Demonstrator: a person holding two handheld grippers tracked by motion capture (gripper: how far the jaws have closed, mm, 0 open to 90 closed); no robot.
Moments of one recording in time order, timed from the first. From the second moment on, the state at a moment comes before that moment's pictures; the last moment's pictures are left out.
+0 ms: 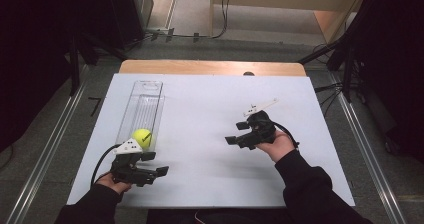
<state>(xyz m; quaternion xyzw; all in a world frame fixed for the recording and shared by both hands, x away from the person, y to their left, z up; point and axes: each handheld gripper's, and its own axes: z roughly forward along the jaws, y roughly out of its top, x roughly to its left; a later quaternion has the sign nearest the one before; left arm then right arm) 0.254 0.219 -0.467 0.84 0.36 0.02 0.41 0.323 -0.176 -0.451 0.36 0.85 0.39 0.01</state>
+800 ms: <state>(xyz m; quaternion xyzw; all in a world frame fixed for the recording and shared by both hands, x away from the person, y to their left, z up) 0.254 0.219 -0.466 0.84 0.36 0.02 0.41 0.293 -0.211 -0.455 0.38 0.84 0.39 0.01</state>
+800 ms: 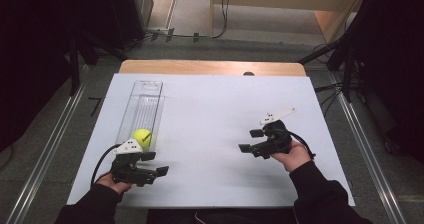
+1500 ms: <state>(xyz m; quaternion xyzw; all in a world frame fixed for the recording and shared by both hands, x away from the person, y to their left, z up) 0.254 0.218 -0.466 0.84 0.36 0.02 0.41 0.265 -0.242 -0.466 0.41 0.82 0.39 0.01</state>
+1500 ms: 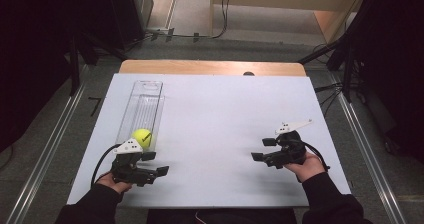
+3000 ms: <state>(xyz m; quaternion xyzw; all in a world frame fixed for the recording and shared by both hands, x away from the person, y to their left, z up) 0.255 0.218 -0.466 0.84 0.36 0.02 0.41 0.247 -0.270 -0.475 0.42 0.81 0.40 0.03</state>
